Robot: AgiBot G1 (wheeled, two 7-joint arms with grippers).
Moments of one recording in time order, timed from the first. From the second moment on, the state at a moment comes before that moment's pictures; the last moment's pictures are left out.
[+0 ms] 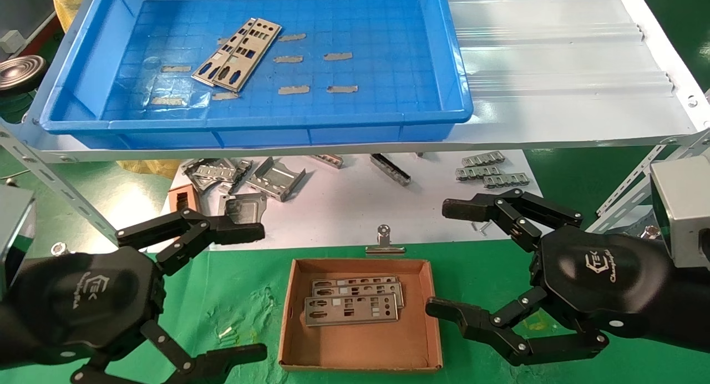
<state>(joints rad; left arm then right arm) -1.08 0.61 0.28 -1.28 0.73 1.49 -0.19 1.07 -0.54 -0.41 1.21 -0.61 -1.40 0.10</state>
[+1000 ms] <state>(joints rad) -1.08 0.61 0.28 -1.28 0.73 1.49 -0.19 1.07 -0.54 -0.41 1.21 -0.61 -1.40 0.10</state>
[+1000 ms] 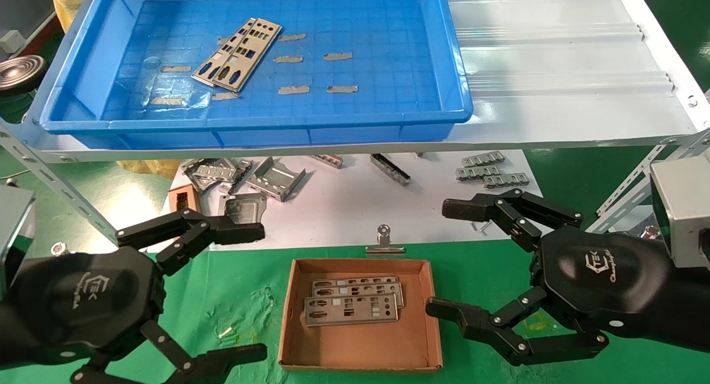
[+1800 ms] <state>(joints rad) -1.08 0.61 0.28 -1.28 0.73 1.49 -0.19 1.07 -0.54 -0.41 1.21 -0.61 -1.40 0.10</state>
